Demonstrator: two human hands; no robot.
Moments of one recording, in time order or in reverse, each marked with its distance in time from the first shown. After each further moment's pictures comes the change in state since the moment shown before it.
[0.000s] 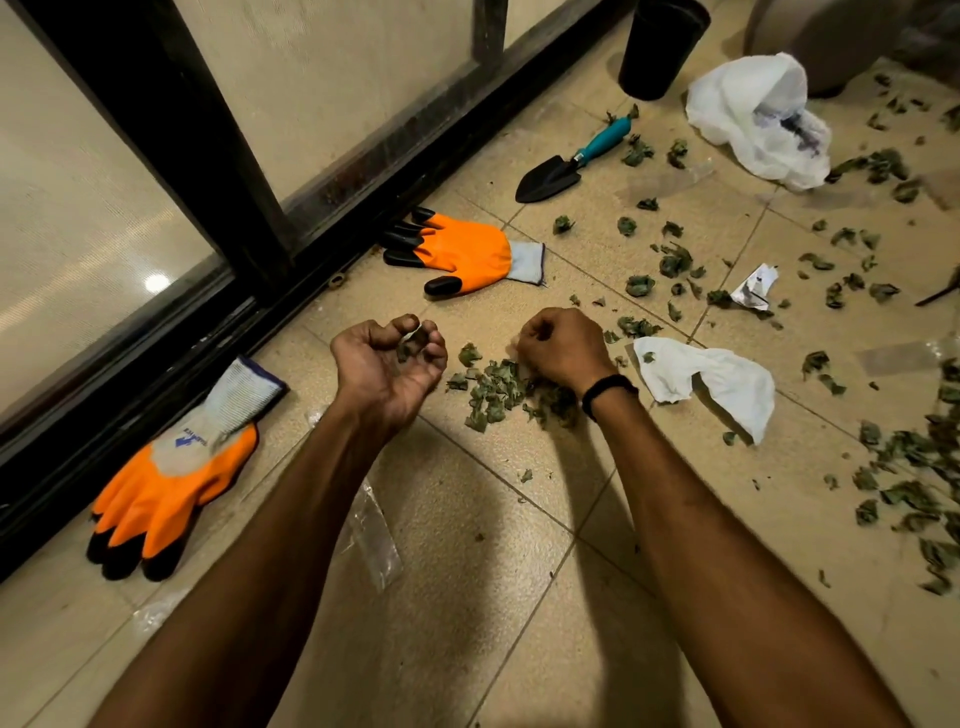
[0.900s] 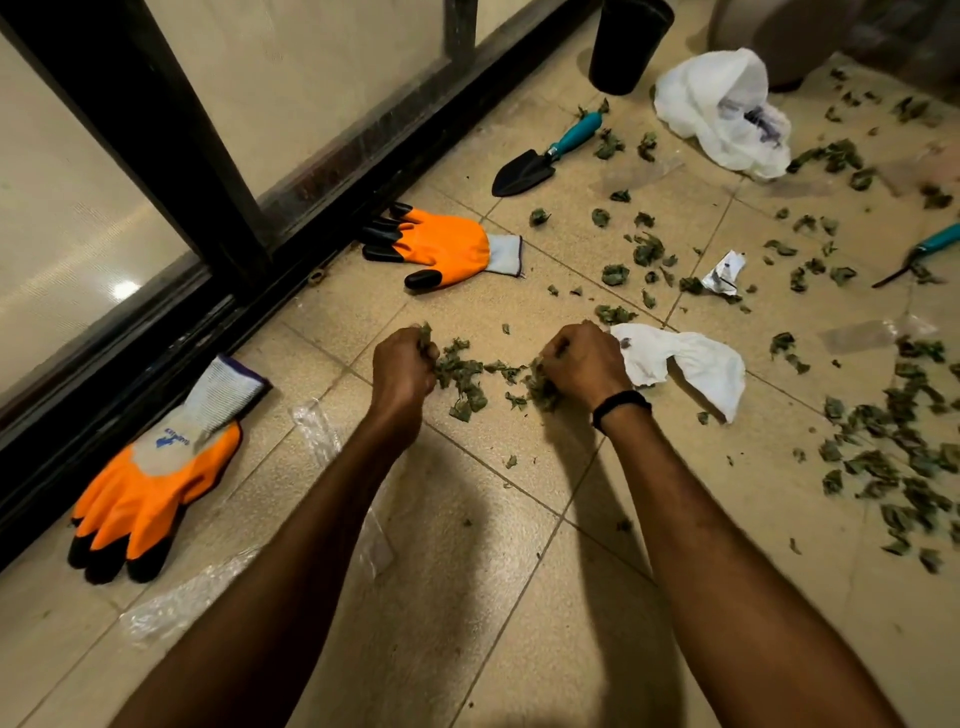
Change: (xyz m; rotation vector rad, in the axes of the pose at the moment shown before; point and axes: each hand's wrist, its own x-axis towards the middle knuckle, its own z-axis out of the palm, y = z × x) left_hand 0.013 -0.042 -0.007 0.871 0.182 0.310; right_hand -0.029 0.027 -0.021 -0.195 0.053 0.105
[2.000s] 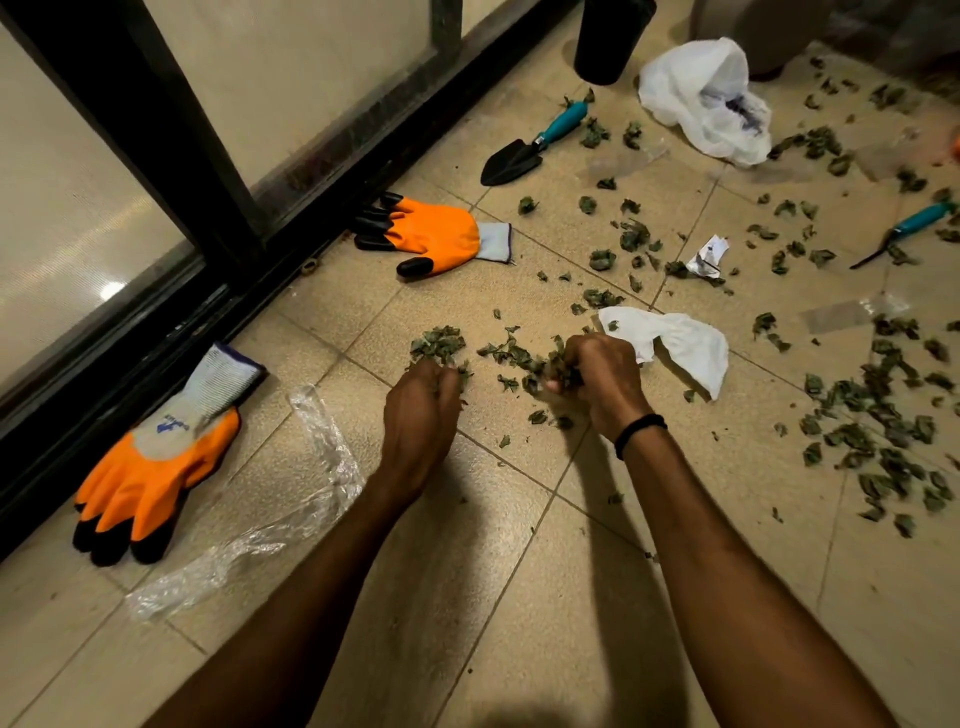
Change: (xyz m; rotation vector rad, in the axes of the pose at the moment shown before) left_hand -0.053 -0.041 -0.009 0.765 -0.004 0.525; right_hand -0.036 0.028 -0.002 0.779 -0.017 0.256
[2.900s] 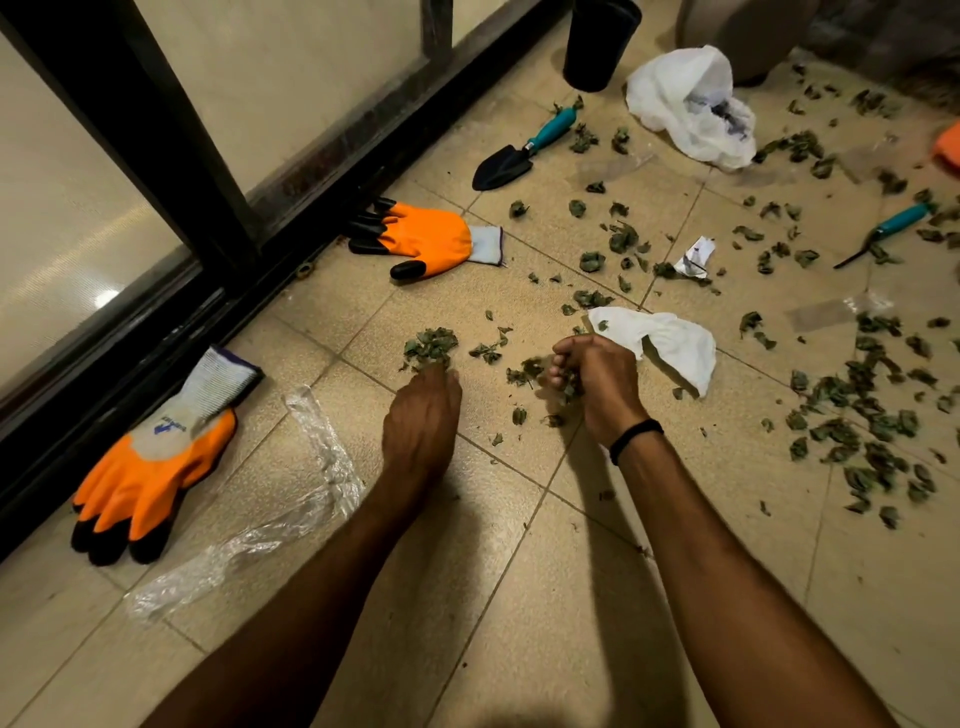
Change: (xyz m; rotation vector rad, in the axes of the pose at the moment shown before) left_hand -0.005 -0.011 0.019 0.365 0.053 0.198; right_hand -0.017 -0.003 -0.005 0.287 0.043 -0.003
